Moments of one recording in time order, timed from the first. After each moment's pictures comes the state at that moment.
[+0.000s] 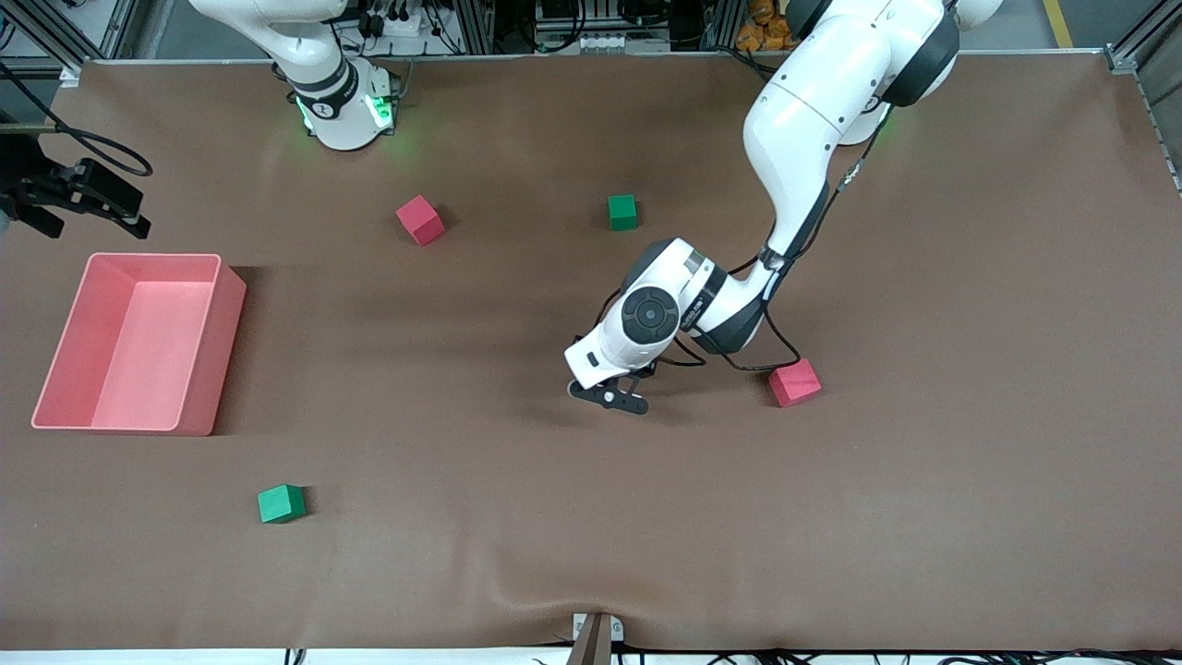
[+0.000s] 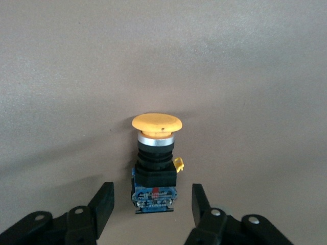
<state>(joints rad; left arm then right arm) -0.57 0.92 -0.19 -1.28 -0.06 2.20 -0.39 -0.01 -0.03 0.04 -1.51 0.00 1.51 0.03</state>
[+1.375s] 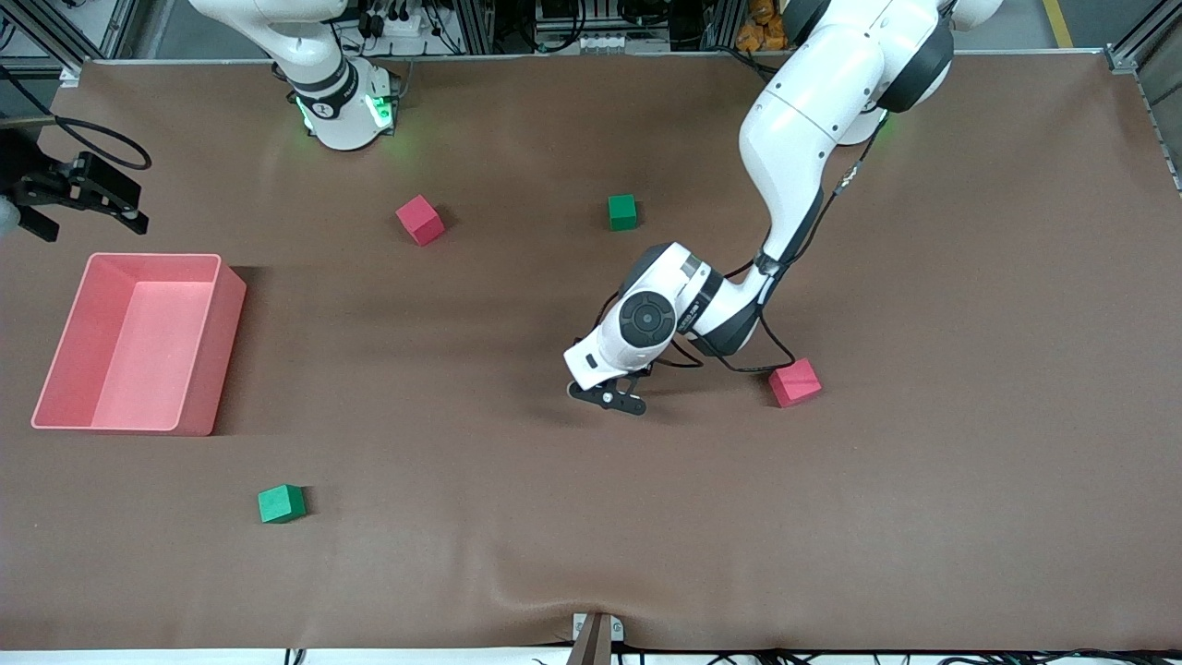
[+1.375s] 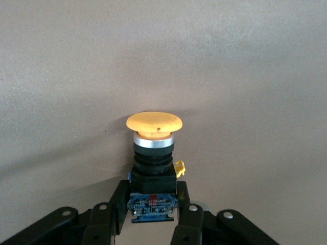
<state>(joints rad) -0.57 0.95 -0.19 -1.27 -0.06 2.21 -0.39 -0.02 -0.03 0.03 -1.51 0.00 1.51 -0.07</state>
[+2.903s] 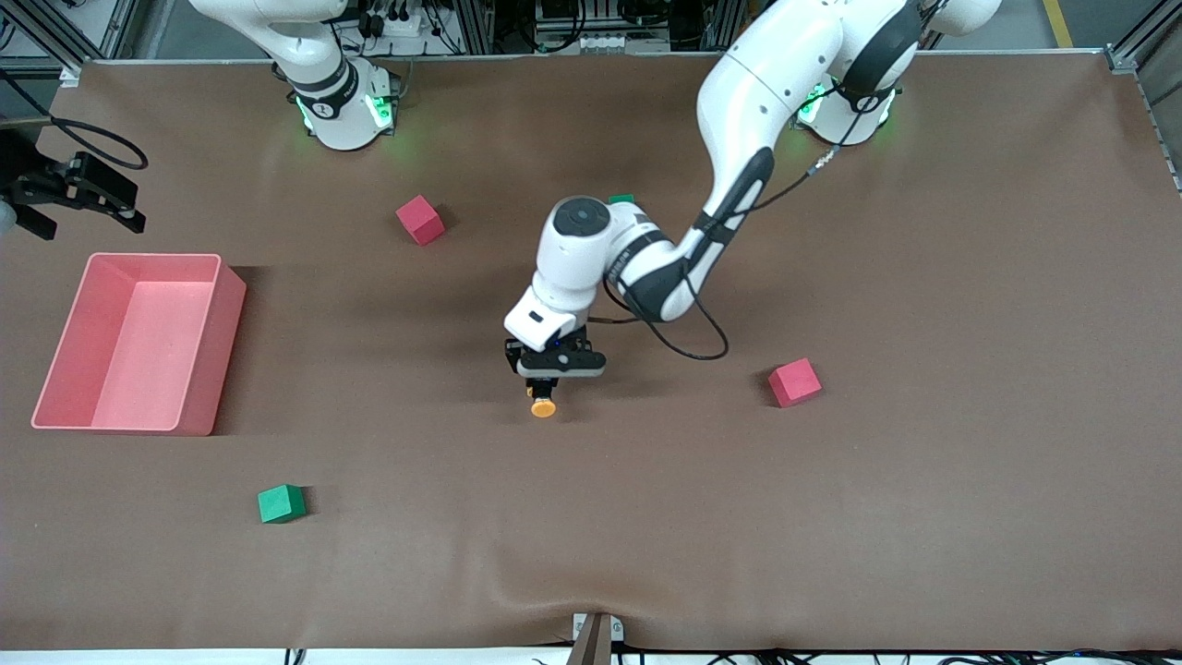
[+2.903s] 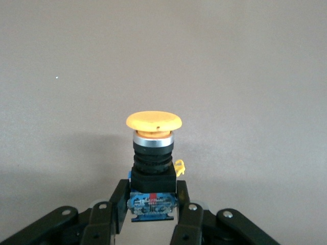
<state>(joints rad) -0.76 0.93 -0.12 -1.24 0.42 2.57 -1.26 -0.02 -0.03 0.03 -1.51 0.00 1.50 -0.07</state>
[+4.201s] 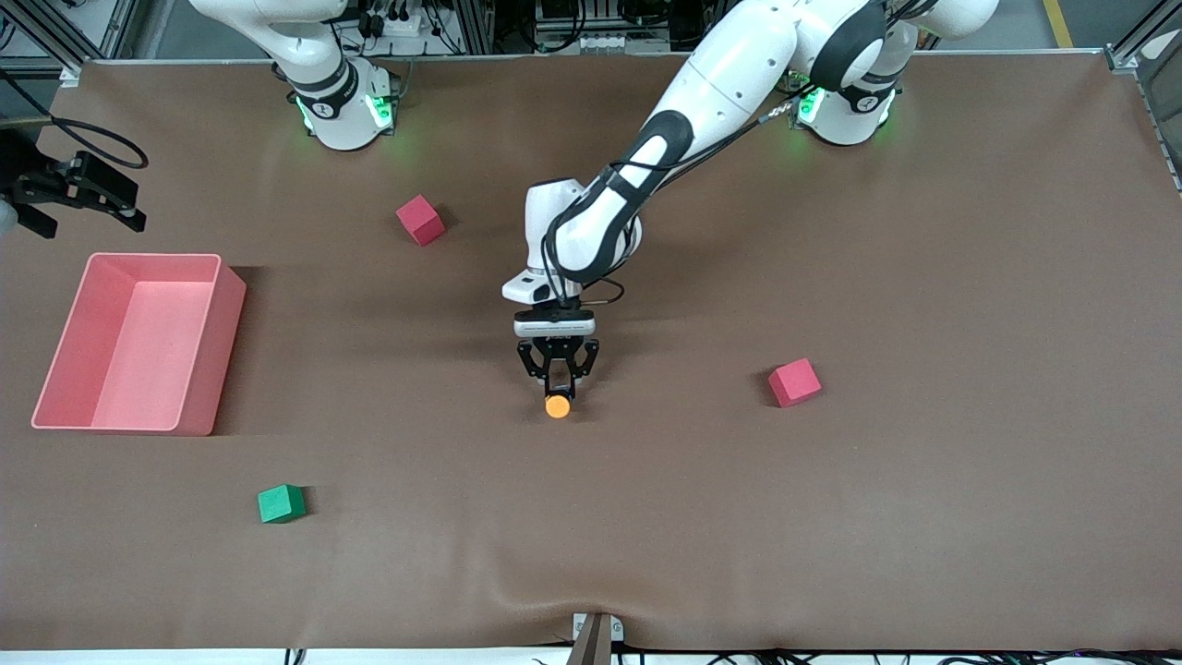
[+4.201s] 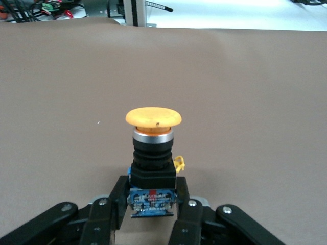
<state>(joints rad) -0.90 1.01 -0.01 -1.32 1.42 2.45 -2.07 -0.02 -0.03 0.03 -1.51 0.00 1.49 -0.07</state>
